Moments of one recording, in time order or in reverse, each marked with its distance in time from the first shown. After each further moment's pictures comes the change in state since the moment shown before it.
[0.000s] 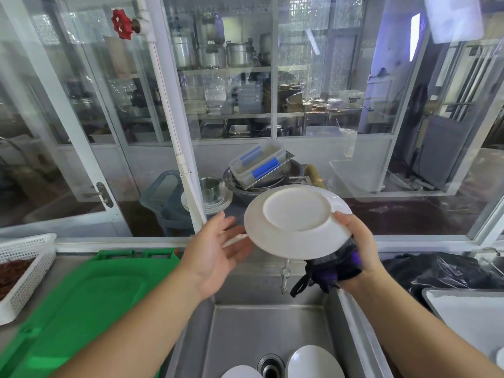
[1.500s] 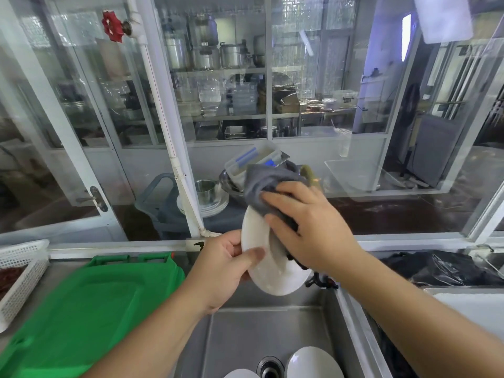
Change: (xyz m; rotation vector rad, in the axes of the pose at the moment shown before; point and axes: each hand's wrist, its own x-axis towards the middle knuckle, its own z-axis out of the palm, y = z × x) left_hand -0.025 -0.014 0.013 0.481 -0.247 0.285; right_hand -0.011 -0.013 0.071 -1.670 -0.224 -1.076
